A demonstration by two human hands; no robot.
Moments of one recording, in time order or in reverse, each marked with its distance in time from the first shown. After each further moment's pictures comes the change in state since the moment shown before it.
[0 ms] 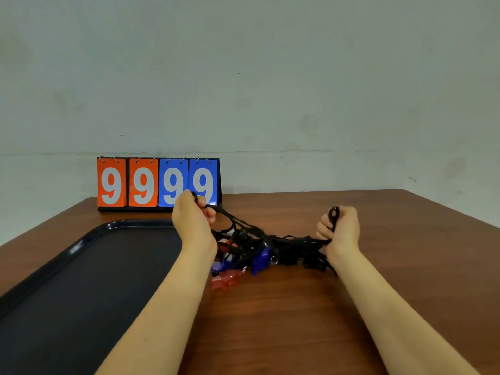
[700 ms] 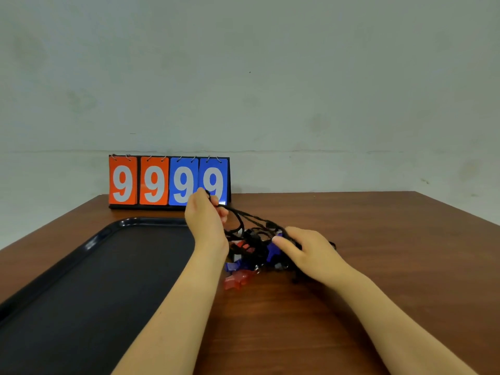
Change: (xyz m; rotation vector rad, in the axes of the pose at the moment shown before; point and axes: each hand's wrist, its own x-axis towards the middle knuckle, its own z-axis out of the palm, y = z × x) left_hand 0.006 0.001 0.000 0.045 0.002 -0.002; right_hand -0.033 0.030 0.013 -1.397 -0.701 -0.587
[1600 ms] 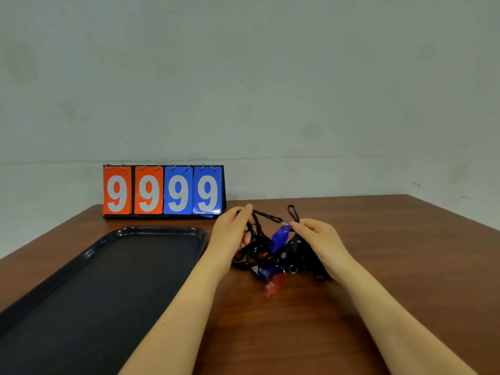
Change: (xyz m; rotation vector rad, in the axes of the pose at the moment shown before) left_hand -0.006 -0.025 0.002 0.652 -0.571 0.068; right_hand 0.008 0.001 -0.022 0.620 0.249 0.409
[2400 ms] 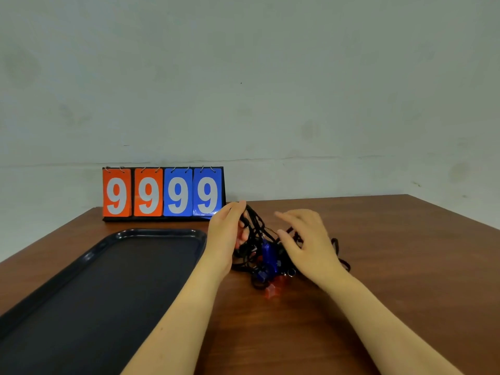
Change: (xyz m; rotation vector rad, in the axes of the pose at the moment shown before) left_hand -0.005 0.010 -0.001 -0.243 0.092 -0.042; right_hand -0.002 0.013 0.012 -0.574 0.085 -0.567
